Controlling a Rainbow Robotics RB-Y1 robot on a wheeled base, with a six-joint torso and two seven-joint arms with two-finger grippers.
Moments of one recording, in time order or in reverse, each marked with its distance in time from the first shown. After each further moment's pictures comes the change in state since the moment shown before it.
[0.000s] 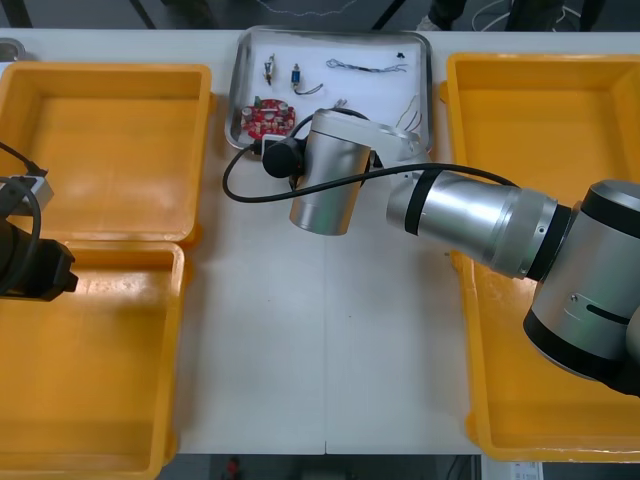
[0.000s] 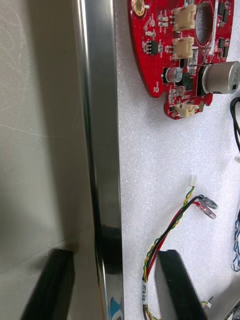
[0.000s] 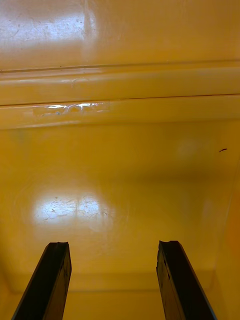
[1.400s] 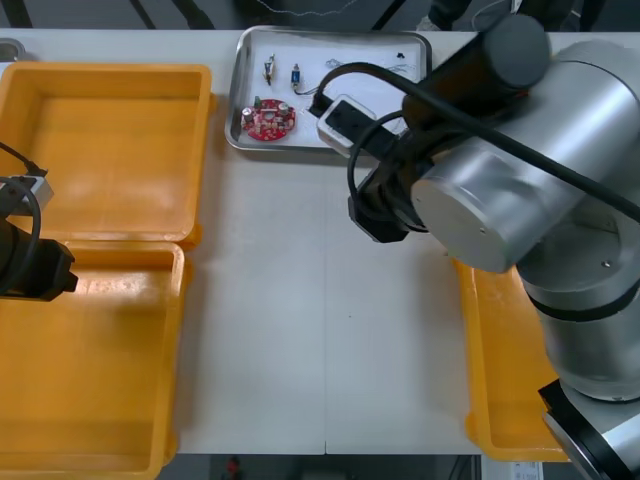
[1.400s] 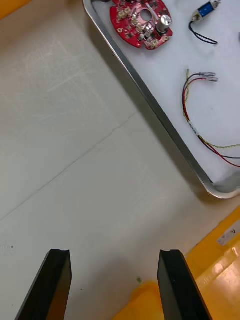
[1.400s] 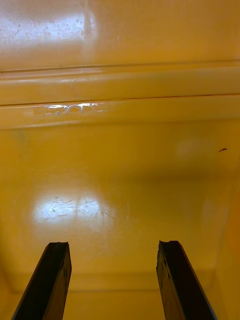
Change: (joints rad) right arm 0.544 -0.005 -0.708 -1.192 -0.112 0.835 -0.002; left arm 0.000 0.000 0.000 0.000 0.000 0.000 0.000
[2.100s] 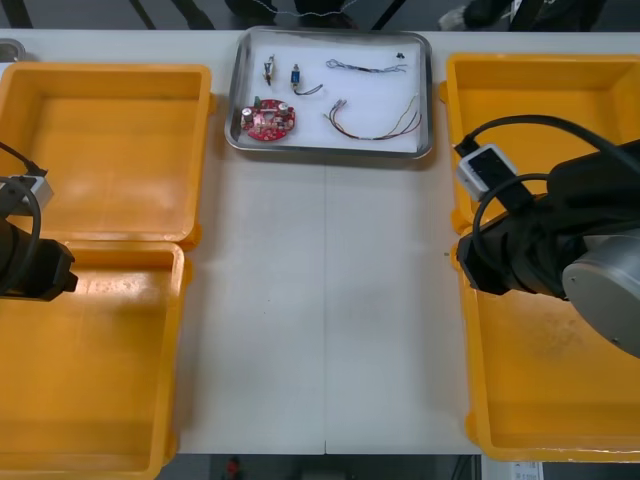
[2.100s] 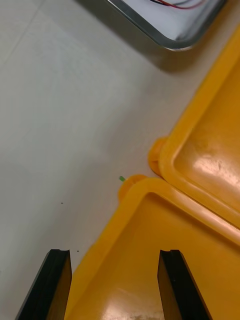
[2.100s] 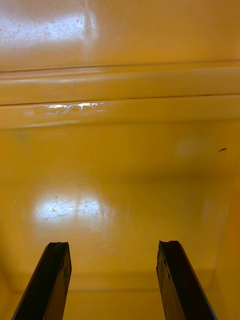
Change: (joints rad) right arm 0.307 -0.222 -0.162 -0.214 -0.081 0.000 -0.239; left arm 0.000 0.000 0.000 0.000 0.000 0.000 0.000
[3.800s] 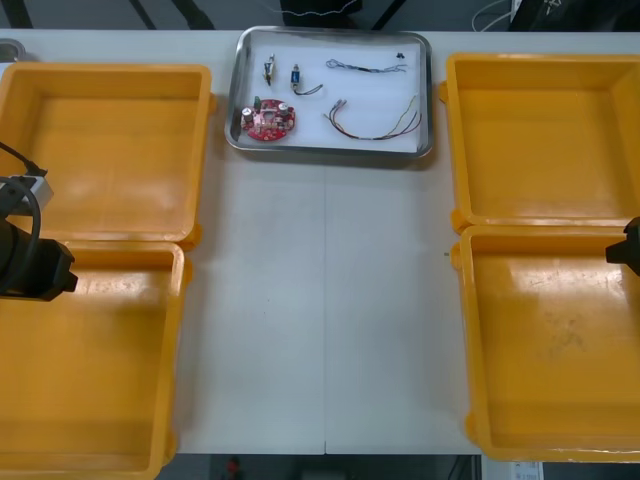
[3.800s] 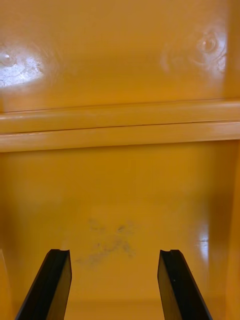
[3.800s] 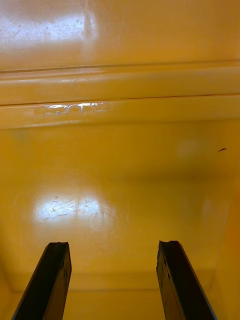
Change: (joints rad) right arm 0.119 -0.100 -0.620 0.319 -0.345 0.000 -0.068; left arm 0.000 0.000 0.000 0.000 0.000 0.000 0.000
